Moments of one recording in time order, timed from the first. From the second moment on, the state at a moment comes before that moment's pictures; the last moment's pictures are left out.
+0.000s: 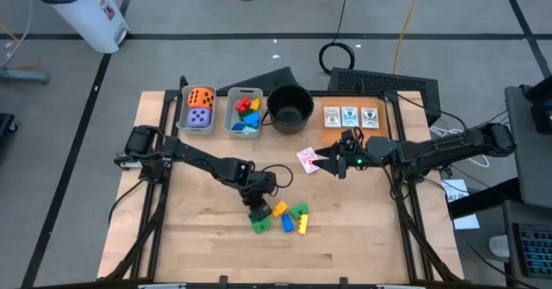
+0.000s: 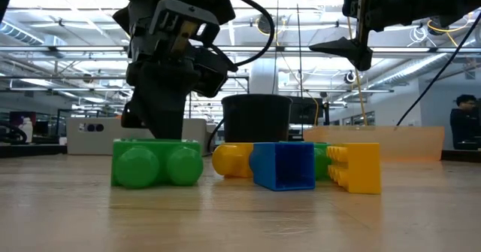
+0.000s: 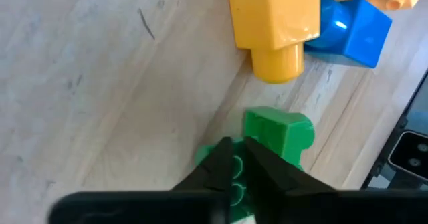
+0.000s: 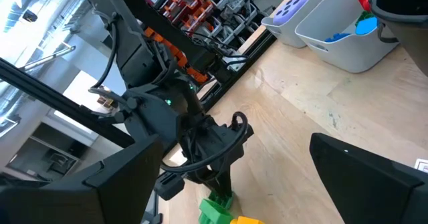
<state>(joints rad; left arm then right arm) -0.16 1.85 1.11 -0.39 0.37 -0.83 0.07 0.97 0.46 0.38 0.13 0.84</state>
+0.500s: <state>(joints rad) -0.12 1.85 1.11 -0.45 0.47 -0.82 0.07 0.97 0.46 0.38 0.13 0.84</state>
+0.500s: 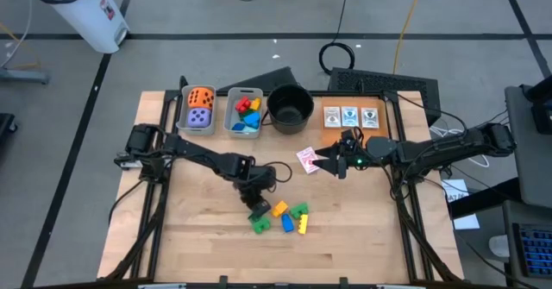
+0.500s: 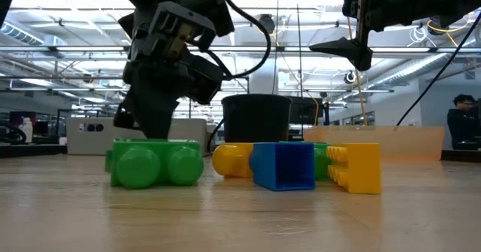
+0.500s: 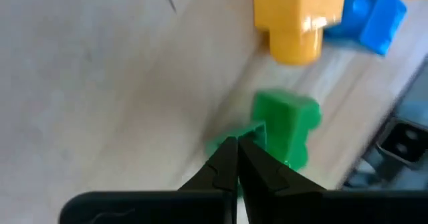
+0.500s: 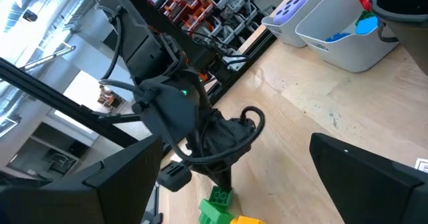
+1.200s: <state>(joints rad) -0.30 1.66 1.14 -0.64 0.08 -0.82 0.07 0.97 0.46 0.39 0.10 0.82</state>
